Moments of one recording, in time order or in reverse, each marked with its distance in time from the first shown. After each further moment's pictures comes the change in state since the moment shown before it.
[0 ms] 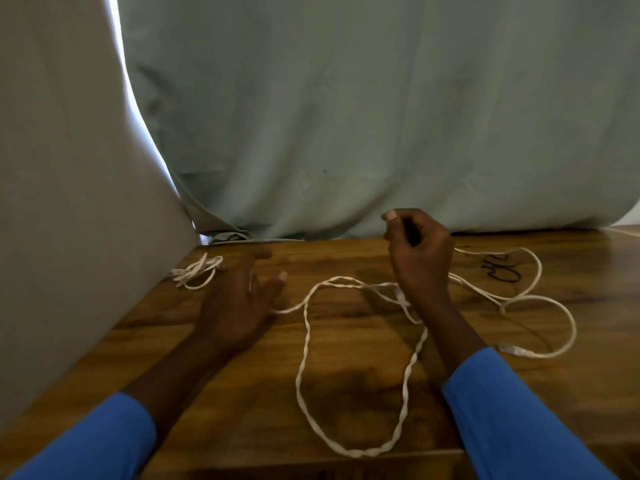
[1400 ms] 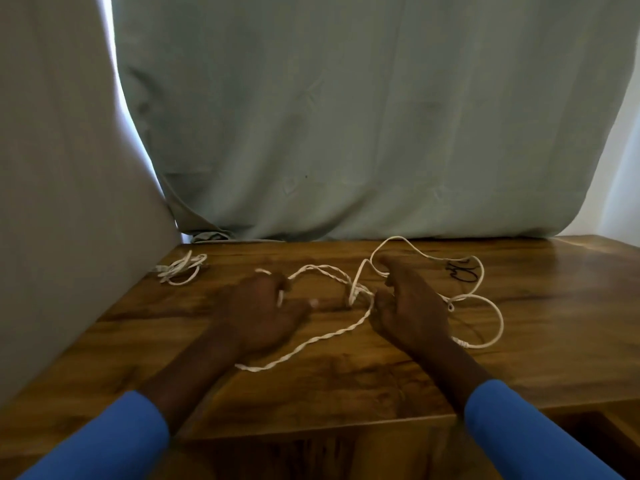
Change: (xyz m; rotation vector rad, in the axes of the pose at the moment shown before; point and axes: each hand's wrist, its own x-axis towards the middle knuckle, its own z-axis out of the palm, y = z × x) left_hand -0.017 0.042 0.009 0.361 -0.255 0.077; right_hand -0.046 0.028 -0.068 -0.747 -0.438 -0.131
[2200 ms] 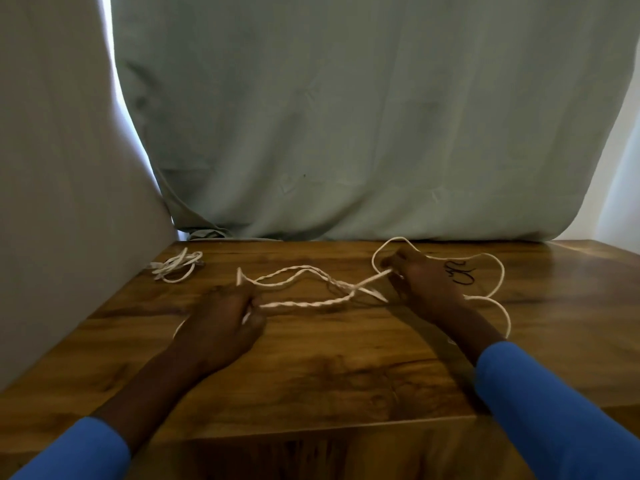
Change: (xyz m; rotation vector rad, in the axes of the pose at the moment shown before) left_hand -0.020 -0.041 0.011 -0.134 0.080 0.100; right_hand 0.053 0.049 -0.012 -0.199 -0.115 -0.307
